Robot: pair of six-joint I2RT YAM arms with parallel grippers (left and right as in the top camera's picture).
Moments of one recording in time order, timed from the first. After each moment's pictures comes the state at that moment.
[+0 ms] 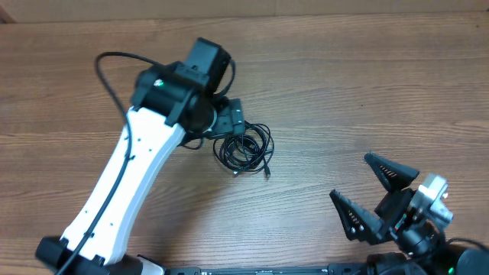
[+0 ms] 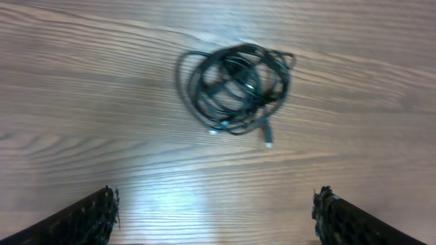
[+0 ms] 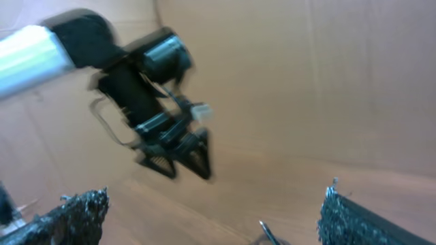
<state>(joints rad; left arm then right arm) -0.46 1.61 1.78 -1.47 0.02 -0.63 0.05 0.22 0.67 -0.34 -0.67 0.33</state>
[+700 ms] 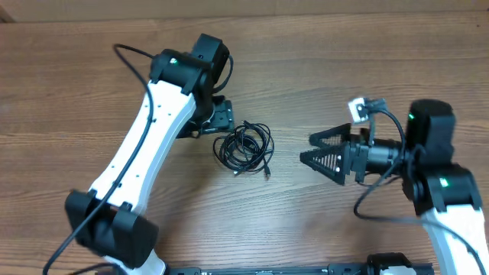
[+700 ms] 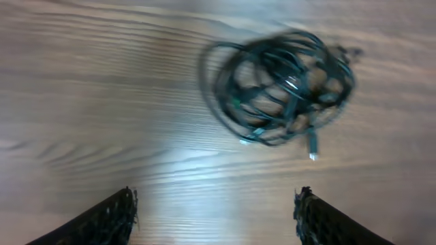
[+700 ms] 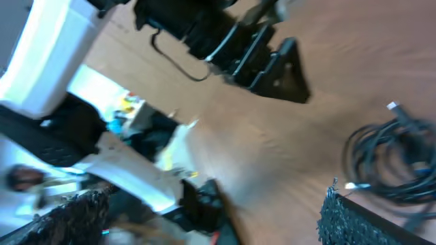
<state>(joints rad) -0.40 1.81 1.78 -1.46 0.04 -0.51 0.05 1.04 0.96 -0.63 -1.27 0.17</state>
